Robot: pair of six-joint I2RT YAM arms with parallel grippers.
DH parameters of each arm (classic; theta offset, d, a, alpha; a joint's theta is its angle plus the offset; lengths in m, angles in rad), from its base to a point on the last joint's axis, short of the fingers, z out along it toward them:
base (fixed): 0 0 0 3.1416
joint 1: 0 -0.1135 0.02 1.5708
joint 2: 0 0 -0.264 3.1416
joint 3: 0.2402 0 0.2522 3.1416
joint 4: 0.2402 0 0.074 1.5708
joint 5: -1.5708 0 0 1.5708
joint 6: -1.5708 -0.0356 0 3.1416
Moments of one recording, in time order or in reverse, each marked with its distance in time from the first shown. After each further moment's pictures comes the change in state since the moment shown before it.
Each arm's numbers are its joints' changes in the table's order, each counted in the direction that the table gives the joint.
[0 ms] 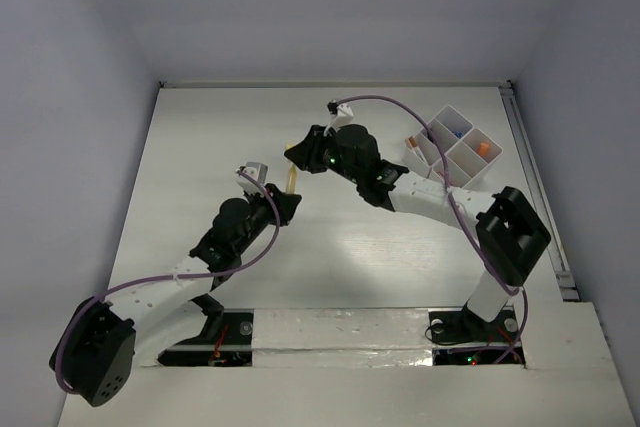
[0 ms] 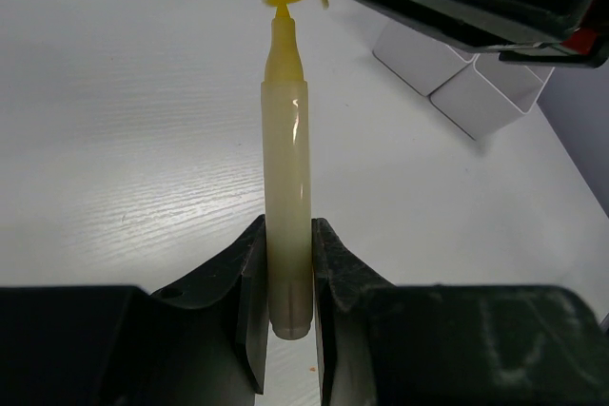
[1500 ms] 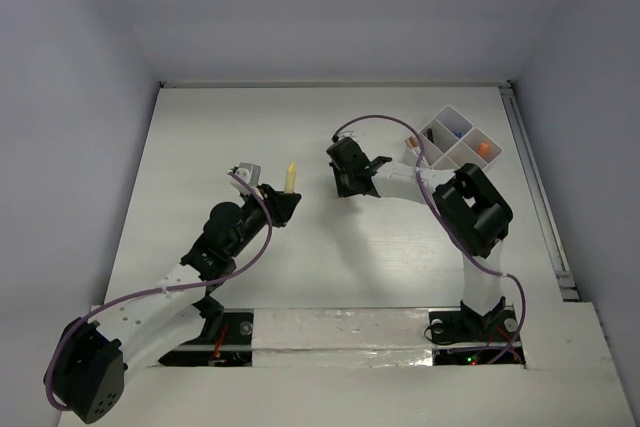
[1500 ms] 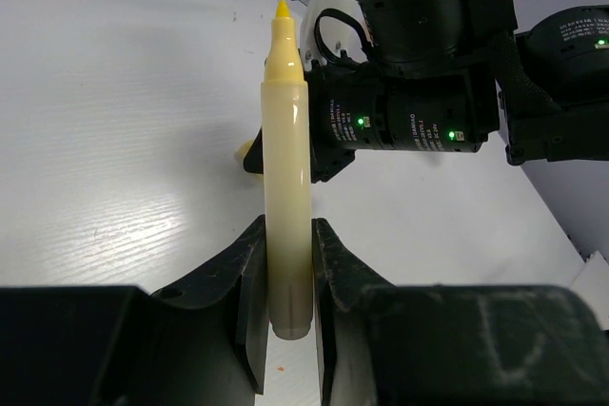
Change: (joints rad) left arm 0.000 -0.126 0.000 0.044 -0.039 0.027; right arm 0.106 0.269 0.088 0.579 -0.249 0.283
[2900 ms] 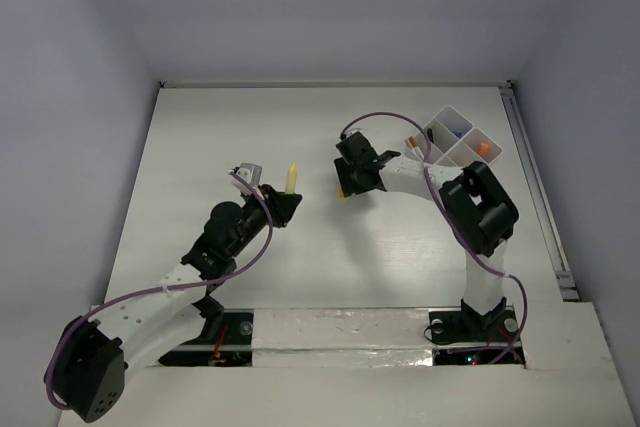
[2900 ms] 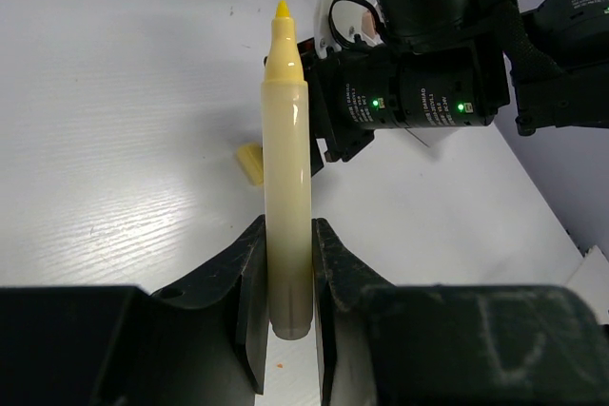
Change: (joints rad) left arm 0.000 0.007 0.000 0.000 -0.011 0.000; right arm 0.060 -0.016 0.002 0.077 -0.014 0.102
